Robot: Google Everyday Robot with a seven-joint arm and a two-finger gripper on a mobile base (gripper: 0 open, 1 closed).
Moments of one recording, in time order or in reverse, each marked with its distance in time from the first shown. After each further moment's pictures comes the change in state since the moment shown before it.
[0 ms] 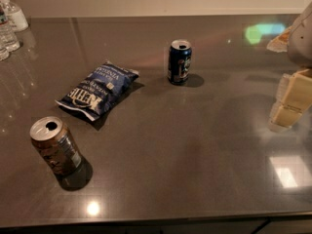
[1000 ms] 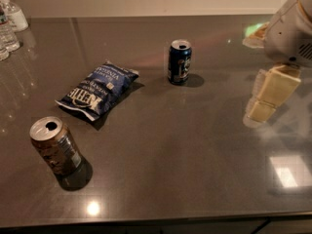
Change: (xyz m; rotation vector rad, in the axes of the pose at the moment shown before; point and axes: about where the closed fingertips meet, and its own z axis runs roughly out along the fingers) arm -0.043 0.002 0.006 -0.010 -0.121 -0.059
